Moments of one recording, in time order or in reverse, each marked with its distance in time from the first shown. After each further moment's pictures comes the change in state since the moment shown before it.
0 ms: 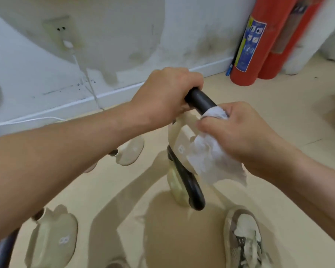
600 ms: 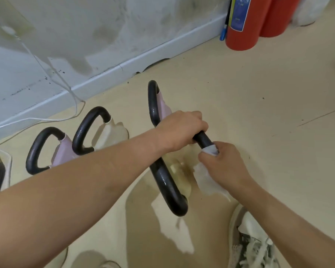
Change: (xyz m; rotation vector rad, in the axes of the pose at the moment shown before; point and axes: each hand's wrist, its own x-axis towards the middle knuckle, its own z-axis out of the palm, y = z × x) left_hand 0.032 0.012 0.188 0.148 -0.594 0.155; right_hand 0.030 0.188 -0.003 0.028 0.143 0.273
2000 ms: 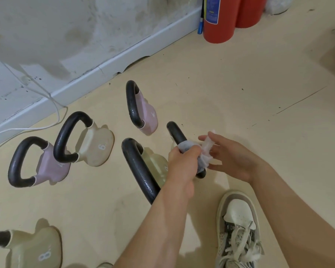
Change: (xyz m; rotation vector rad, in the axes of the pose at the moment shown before) left_hand -0.014 0.118 0.026 -1.814 0.342 -1.143; right_hand 0.032 0.055 -0.063 0.562 -0.420 0.381
